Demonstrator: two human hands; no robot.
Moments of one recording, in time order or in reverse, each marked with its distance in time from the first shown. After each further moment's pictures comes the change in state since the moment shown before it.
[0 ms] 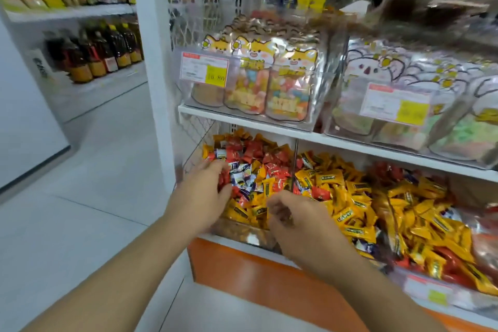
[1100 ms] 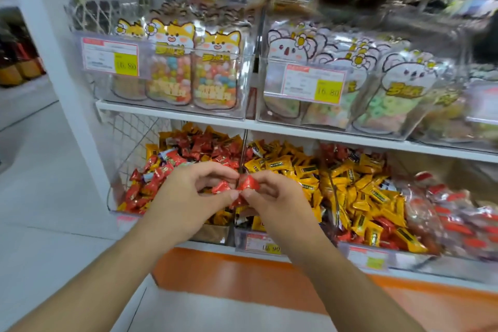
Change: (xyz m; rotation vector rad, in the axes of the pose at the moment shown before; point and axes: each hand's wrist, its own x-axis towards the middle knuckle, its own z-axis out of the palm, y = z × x) left_hand -0.021 0.081 0.012 -0.733 -0.165 0.162; right_hand -0.005 0.036 -0.018 0.729 0.237 0.215
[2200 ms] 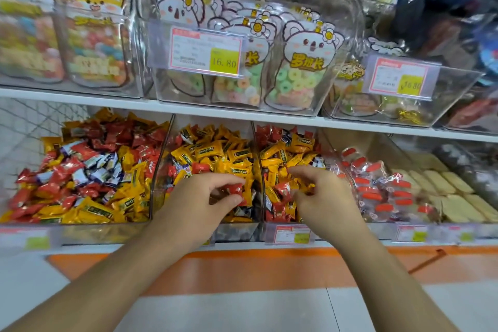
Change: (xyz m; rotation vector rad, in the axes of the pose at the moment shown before) left_hand 0.011 0.022 0.129 0.244 -0.209 0.028; right_hand -0.040 0.025 -0.175 -0.763 0.314 0.111
